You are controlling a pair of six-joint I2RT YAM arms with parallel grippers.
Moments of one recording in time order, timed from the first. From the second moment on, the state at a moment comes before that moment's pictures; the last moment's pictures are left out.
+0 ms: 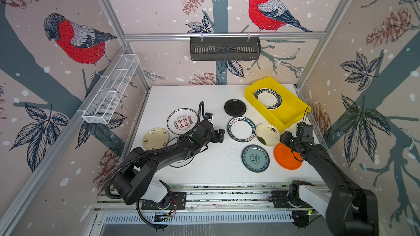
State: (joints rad) left arm -0.71 1.43 0.69 0.14 -0.08 -0.47; right arm -0.11 1.08 0.51 -0.32 -0.11 0.49
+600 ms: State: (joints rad) left arm -0.71 1.41 0.67 0.16 -0.08 -0.46; right arm -0.19 1.22 0.54 -0.21 -0.28 0.40
